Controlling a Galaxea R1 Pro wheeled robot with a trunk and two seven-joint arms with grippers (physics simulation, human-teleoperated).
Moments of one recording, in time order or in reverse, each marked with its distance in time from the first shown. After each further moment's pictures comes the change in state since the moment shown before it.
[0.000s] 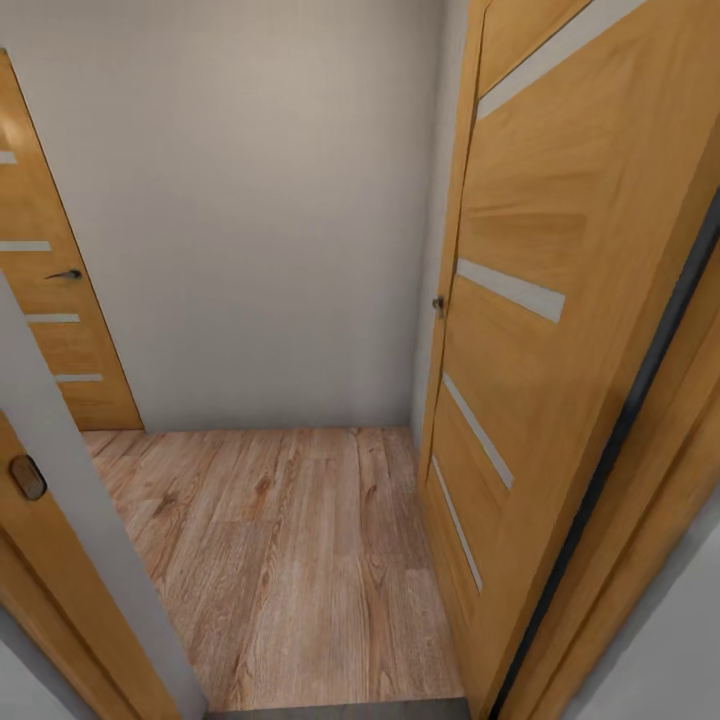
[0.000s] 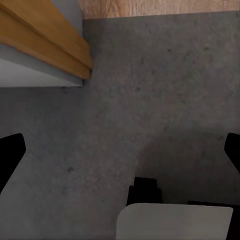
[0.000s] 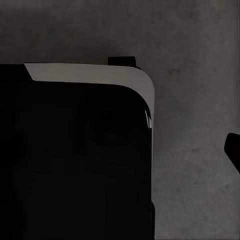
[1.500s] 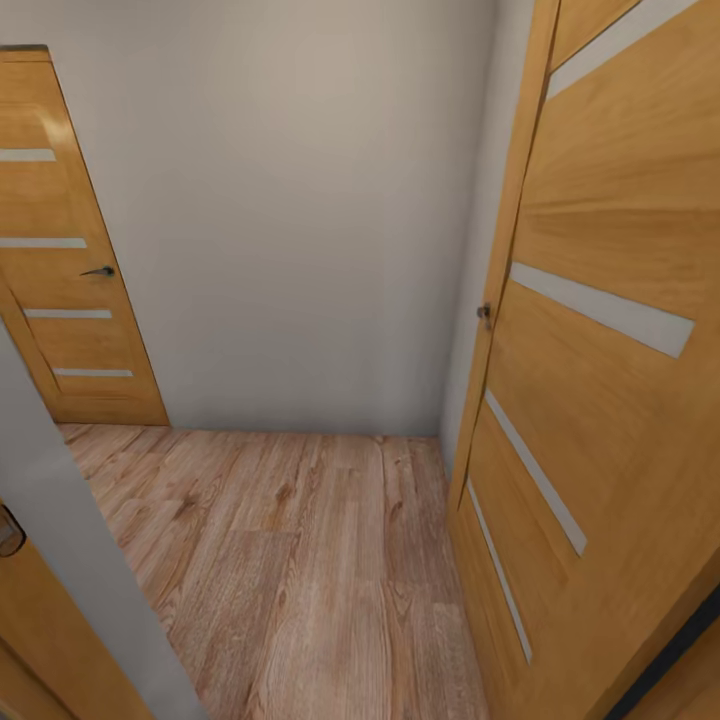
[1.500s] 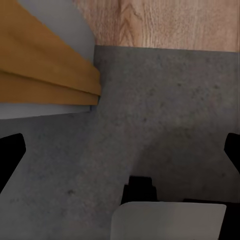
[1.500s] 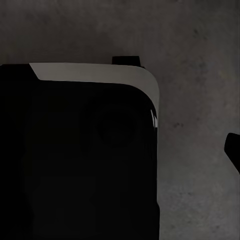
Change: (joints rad) left arm 0.001 -0.008 0.000 0.000 0.001 -0.005 -0.008; right arm 0.000 0.007 0.001 -0.002 -0.003 -0.004 0.001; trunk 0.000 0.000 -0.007
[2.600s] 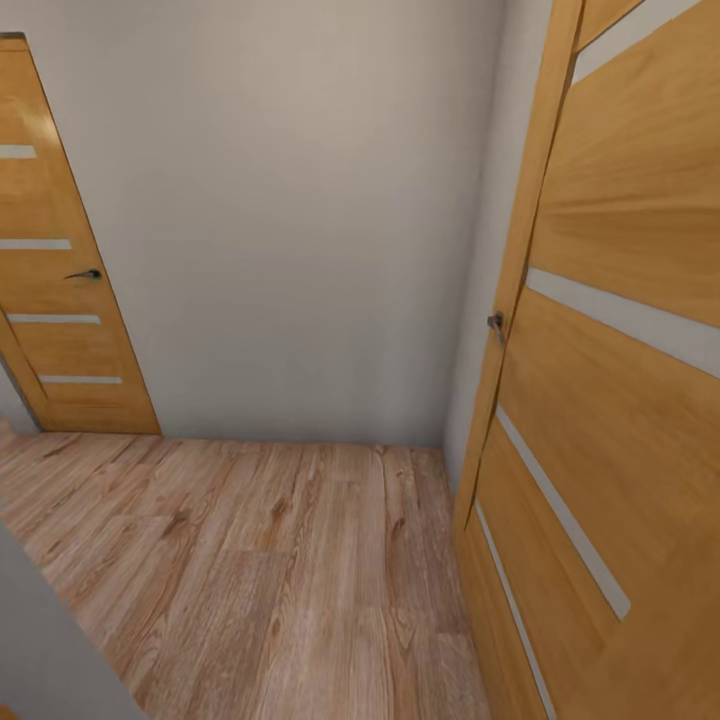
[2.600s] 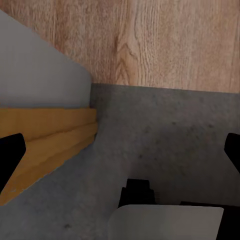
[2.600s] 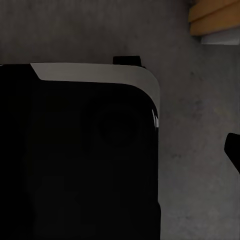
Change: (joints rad) left arm 0.000 -0.004 0.001 0.000 0.000 -0.012 0.000; right arm 0.000 0.002 -0.001 0.000 0.000 0.000 0.000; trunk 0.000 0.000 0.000
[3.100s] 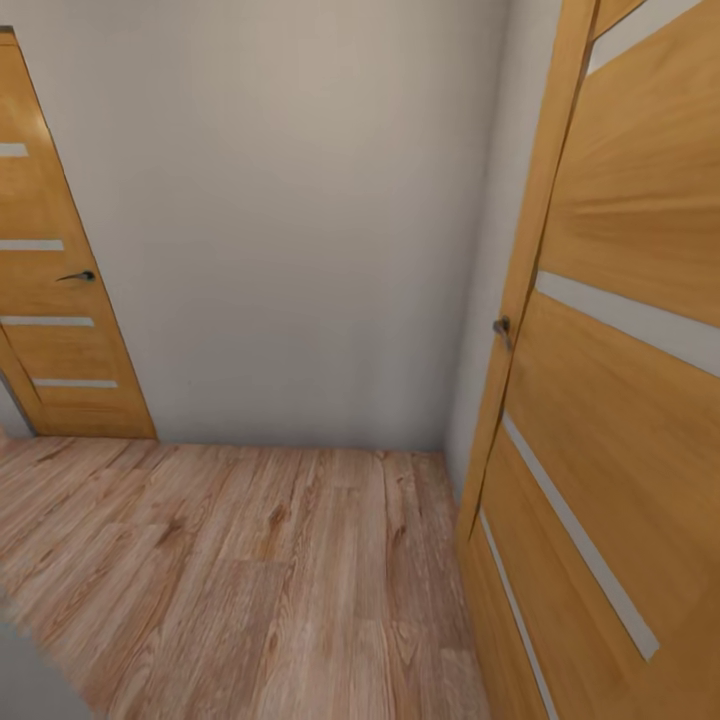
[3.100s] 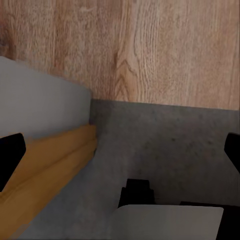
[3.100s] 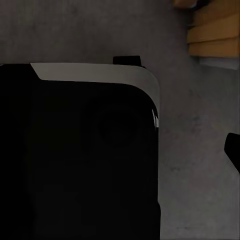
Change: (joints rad) left arm 0.000 0.000 0.000 0.000 0.000 0.000 0.000; right arm 0.000 0.000 0.001 0.000 0.001 0.000 0.000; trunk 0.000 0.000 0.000
